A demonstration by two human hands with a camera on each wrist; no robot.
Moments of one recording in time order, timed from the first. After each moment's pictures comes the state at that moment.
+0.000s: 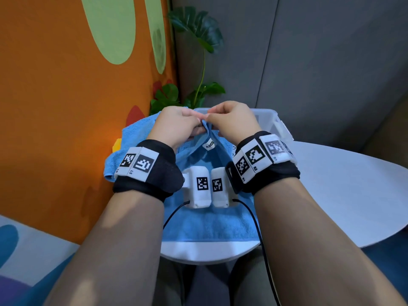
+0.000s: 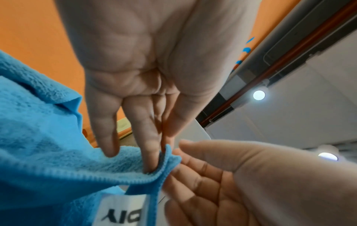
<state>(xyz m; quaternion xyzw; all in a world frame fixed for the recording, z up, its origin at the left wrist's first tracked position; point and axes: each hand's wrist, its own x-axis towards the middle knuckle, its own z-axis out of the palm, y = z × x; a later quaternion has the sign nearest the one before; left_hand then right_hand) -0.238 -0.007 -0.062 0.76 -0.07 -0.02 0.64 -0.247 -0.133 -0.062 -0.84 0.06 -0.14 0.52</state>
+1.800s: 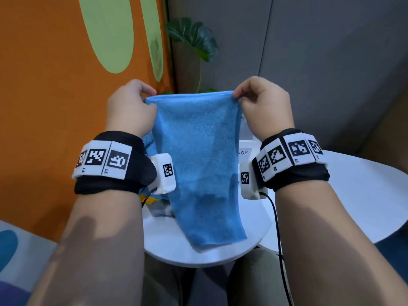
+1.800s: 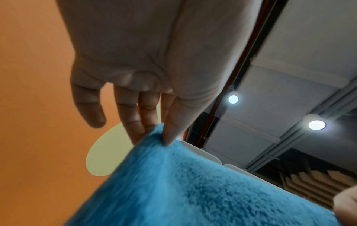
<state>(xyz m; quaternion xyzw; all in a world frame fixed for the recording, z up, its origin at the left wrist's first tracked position) -0.229 0.049 -0.026 0.89 -0.06 0.24 0.39 -0.275 -0.181 -0.032 -0.85 0.01 -0.35 0.39</state>
